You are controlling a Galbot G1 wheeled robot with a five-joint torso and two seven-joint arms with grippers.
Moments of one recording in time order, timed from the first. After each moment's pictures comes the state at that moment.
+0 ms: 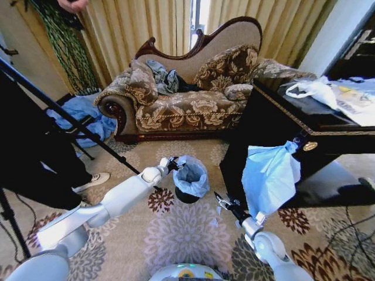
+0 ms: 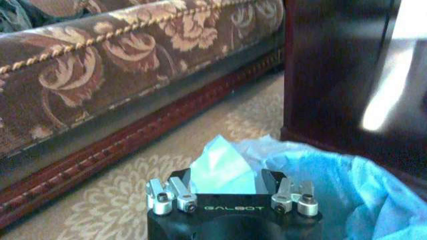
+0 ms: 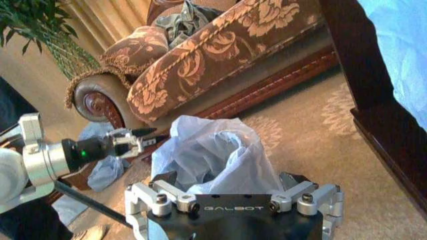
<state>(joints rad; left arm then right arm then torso) 0.31 -1.01 0.53 -1.22 -0.64 0.16 0.07 -1.39 1.07 0.39 1.76 0.92 -0.07 -0.22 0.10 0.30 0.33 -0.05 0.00</state>
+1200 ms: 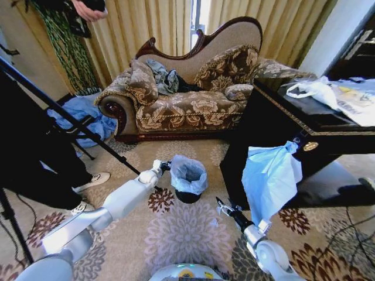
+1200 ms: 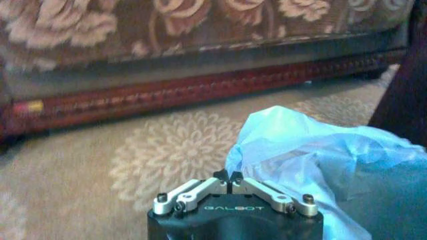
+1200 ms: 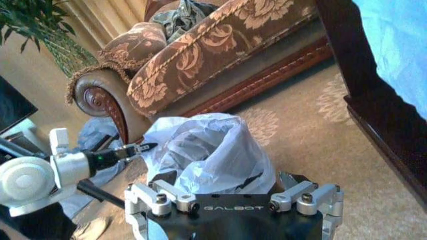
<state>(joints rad) 0.39 -1.08 0.39 -1.03 -0.86 0.12 -0.06 -1.49 1.09 0.41 1.78 0.89 -0.03 -0.26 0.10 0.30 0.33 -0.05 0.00</state>
